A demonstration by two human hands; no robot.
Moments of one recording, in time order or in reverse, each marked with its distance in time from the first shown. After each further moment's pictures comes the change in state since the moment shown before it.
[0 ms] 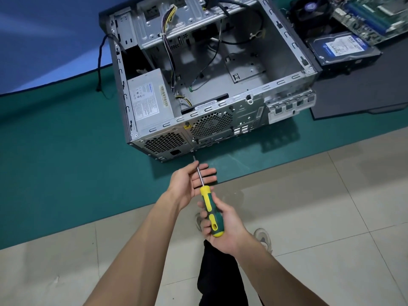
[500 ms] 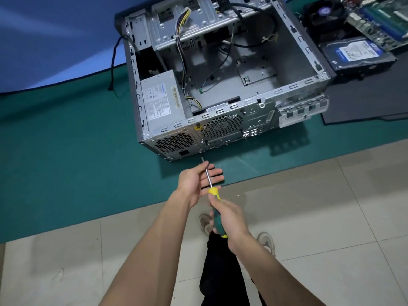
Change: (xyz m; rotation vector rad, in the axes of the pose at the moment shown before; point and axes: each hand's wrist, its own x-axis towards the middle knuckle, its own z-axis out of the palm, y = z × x) left_hand 0.002 0.001 0.005 0.010 0.076 0.018; right_hand 0.013 0.001 0.005 -0.421 0.274 -0.239
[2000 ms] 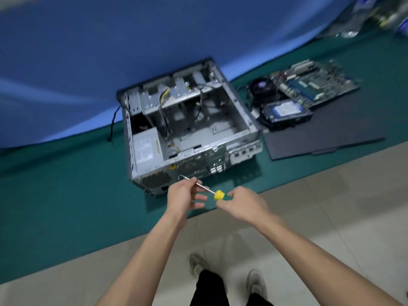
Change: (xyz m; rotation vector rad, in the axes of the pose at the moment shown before) left_hand -0.101 0.036 0.081 0.201 0.101 0.347; right_hand -0.091 -0.131 -0.068 -1.245 0.293 -0.499
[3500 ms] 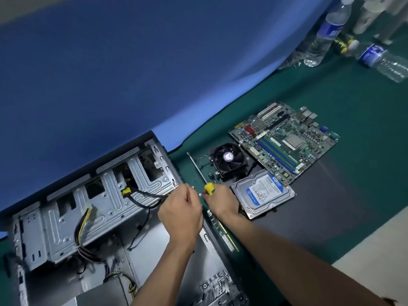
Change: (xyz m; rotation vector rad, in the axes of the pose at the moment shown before) left_hand 0.221 0.152 0.183 0.810 0.393 0.875; right_hand 0.302 -0.008 -0.148 0.304 0.223 0.288
